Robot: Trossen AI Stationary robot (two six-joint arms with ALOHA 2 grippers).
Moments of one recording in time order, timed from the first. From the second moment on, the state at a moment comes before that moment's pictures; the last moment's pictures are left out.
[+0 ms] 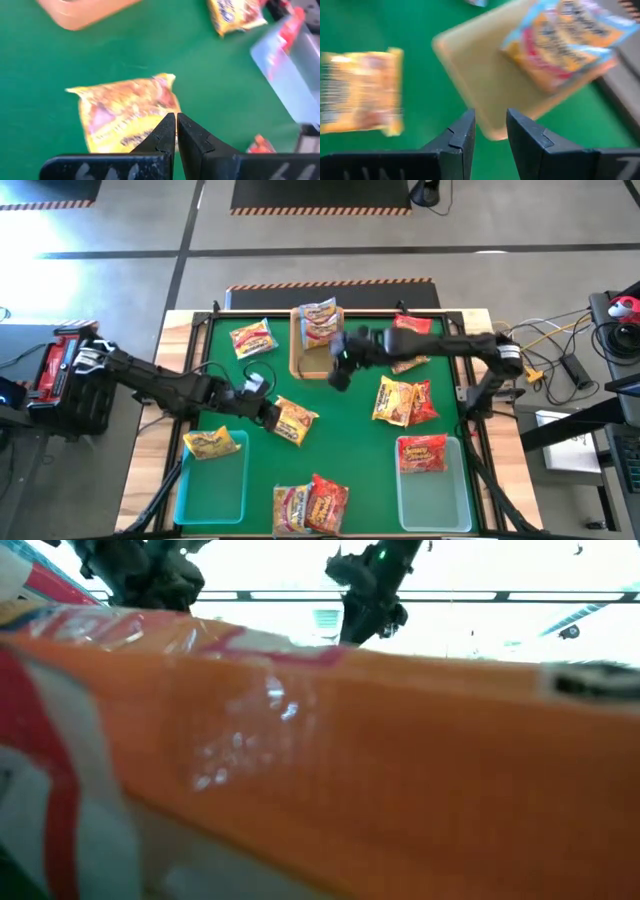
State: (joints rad) left arm -0.25 1.15 0.77 -0.45 -0.30 -1.09; right arm -0.11 1.72 1.59 -0.81 0.25 0.30
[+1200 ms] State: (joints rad) left arm -0.67 1.76 1.27 -0.29 -0.30 -1.27; right arm 0.49 1.82 1.40 -0.41 0.04 0.55
